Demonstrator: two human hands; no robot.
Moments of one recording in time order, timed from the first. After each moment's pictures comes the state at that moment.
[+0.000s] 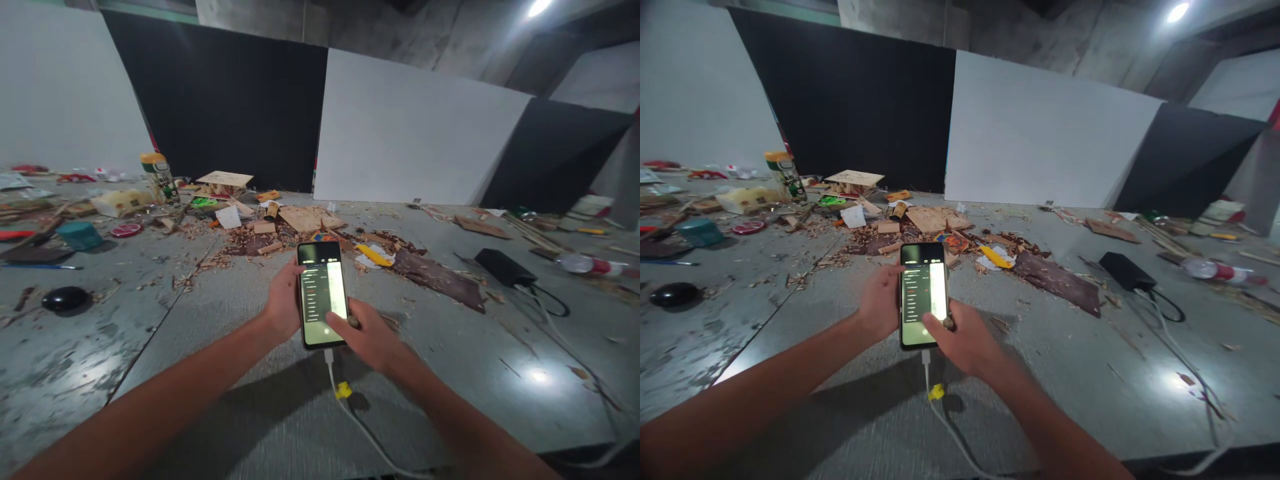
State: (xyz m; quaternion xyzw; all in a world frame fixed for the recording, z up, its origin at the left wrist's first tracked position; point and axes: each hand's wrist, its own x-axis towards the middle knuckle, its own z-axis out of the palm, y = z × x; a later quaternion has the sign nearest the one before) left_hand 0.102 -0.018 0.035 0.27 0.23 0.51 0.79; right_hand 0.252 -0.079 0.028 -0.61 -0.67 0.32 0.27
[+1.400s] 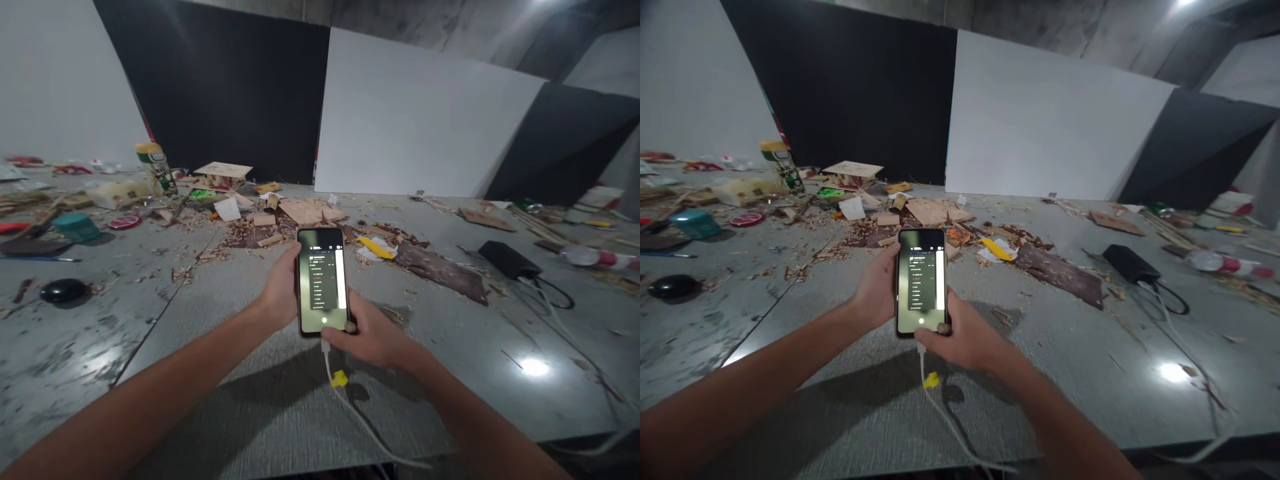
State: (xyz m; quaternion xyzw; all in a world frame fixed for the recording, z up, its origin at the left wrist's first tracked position) left_hand 0.100 -0.011 0.035 0.30 0.27 0.51 0.76; right_hand 0.264 -0.078 0.020 -0.47 -0.74 0.38 0.29
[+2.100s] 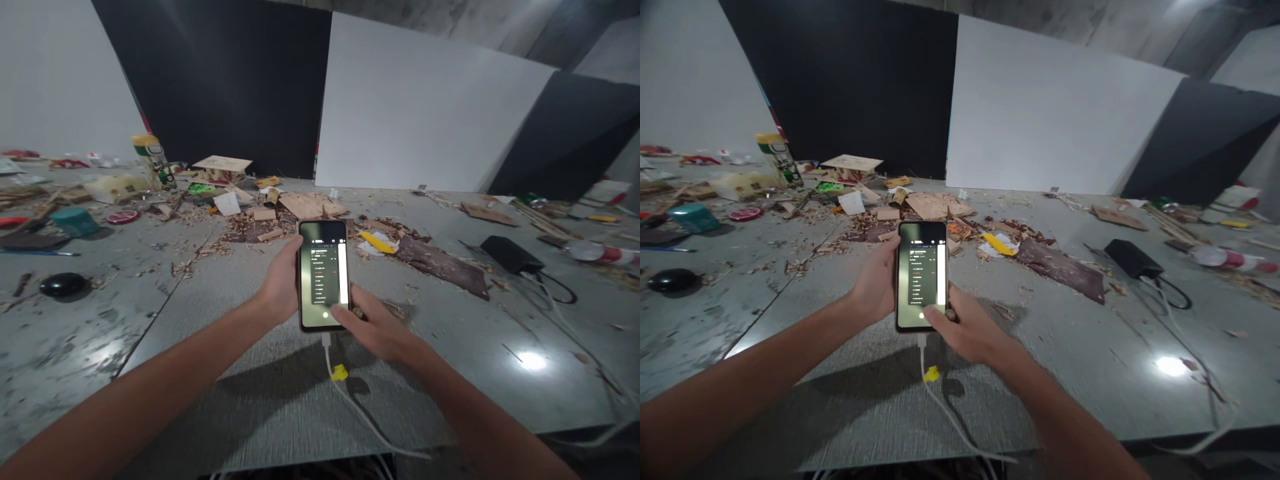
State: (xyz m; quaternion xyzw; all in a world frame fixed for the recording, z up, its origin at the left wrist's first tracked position) left_hand 0.100 -0.013 0.038 0.29 0.27 0.50 0.77; right_hand 0.263 -0.079 0.024 -0.51 -0.73 0.36 0.28
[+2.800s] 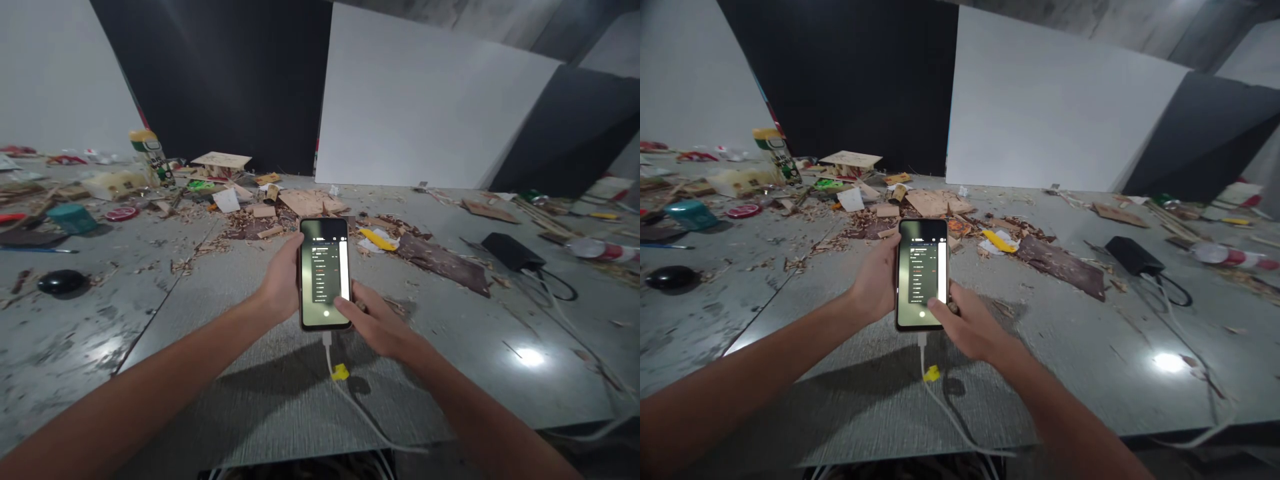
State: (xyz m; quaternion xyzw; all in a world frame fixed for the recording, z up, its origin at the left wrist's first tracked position) left_hand 0.100 -0.015 0.038 0.30 0.27 0.50 0.77; right_hand 0.261 -0.079 0.024 -0.53 -0.71 0.36 0.30
